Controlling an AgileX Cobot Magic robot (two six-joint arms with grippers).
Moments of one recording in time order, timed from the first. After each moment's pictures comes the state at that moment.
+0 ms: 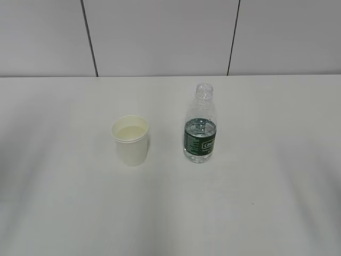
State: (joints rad) left arm -0.29 0.74 -0.73 0.41 0.56 -0.38; right arm 0.07 0.27 -0.20 -1.84 -0.04 1.76
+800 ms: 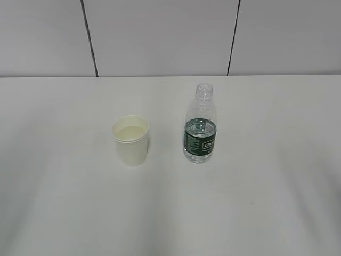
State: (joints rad) left arm -0.30 0.53 -0.73 0.01 0.94 0.11; right arm 0.07 0.27 -0.20 -1.84 -0.04 1.76
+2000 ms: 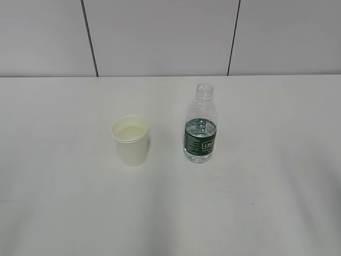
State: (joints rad) left arm -0.14 -0.02 -0.53 -0.17 1.13 0.14; right arm 0.07 0.27 -0.20 -1.84 -0.04 1.76
